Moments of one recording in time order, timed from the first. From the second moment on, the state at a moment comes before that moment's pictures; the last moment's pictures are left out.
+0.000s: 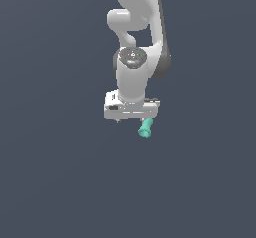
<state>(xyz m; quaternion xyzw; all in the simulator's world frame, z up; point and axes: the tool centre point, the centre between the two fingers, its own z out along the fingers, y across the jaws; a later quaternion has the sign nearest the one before) 0.000 0.010 0.156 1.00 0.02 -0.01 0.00</state>
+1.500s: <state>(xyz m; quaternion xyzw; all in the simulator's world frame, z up) -0.009 0.030 0.137 1.00 -0.03 -0.01 0.01</state>
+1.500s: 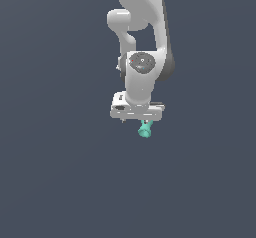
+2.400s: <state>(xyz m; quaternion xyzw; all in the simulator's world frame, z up) -0.038 0.089 0.108 0.99 -0.13 0.00 0.00</state>
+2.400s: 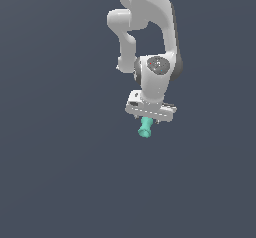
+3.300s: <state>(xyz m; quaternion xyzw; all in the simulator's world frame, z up) -0.040 0.090 0.063 0.99 -0.13 0.00 0.00</state>
